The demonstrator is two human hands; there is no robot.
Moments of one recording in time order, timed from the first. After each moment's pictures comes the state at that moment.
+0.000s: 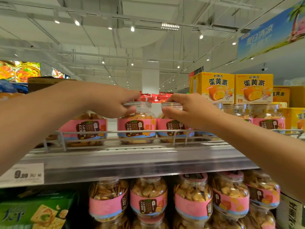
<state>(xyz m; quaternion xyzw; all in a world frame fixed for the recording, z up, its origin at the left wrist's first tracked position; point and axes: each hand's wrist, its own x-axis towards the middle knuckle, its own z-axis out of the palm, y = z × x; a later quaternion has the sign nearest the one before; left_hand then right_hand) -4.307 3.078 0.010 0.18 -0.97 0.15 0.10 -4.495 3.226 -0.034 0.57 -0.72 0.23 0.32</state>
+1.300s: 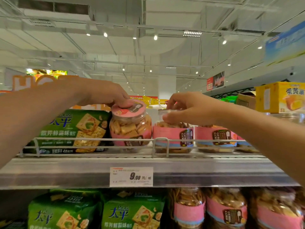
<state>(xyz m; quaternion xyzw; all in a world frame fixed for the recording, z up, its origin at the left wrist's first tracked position) -4.147 2.943 0.030 0.25 -0.94 -0.15 0.19 -4.345 3.112 -0.002 0.65 -0.71 0.25 0.13</state>
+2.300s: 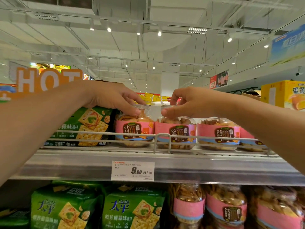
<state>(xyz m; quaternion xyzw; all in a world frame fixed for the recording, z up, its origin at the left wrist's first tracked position) -4.150 2.932 0.017 0.21 -0.95 -0.17 0.13 -4.334 3.109 0.009 0.62 -0.76 0.18 0.11</state>
